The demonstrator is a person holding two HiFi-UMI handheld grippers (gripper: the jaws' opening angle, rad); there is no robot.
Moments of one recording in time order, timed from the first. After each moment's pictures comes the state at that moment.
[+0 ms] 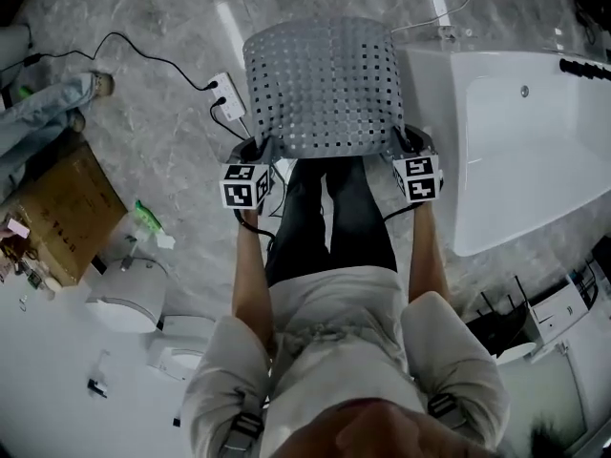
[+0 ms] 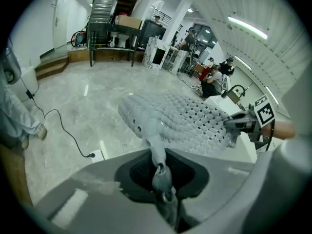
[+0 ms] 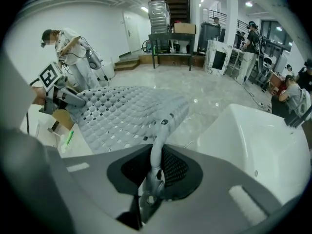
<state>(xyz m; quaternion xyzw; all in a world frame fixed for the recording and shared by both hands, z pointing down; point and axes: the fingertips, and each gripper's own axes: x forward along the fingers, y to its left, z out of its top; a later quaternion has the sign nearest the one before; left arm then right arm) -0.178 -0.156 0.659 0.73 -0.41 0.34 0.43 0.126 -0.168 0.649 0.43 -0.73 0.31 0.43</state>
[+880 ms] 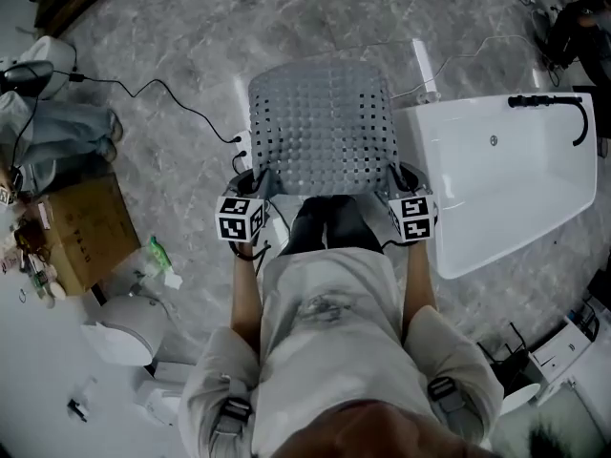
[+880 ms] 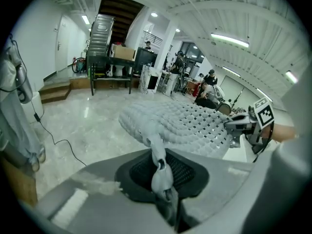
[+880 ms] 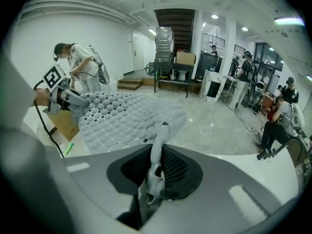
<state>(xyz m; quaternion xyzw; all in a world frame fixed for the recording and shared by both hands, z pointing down) -0.207 -0.174 0.421 0.78 -0.44 0.28 0.35 0.098 -0.178 0.403 0.47 -0.77 0.22 0.37</state>
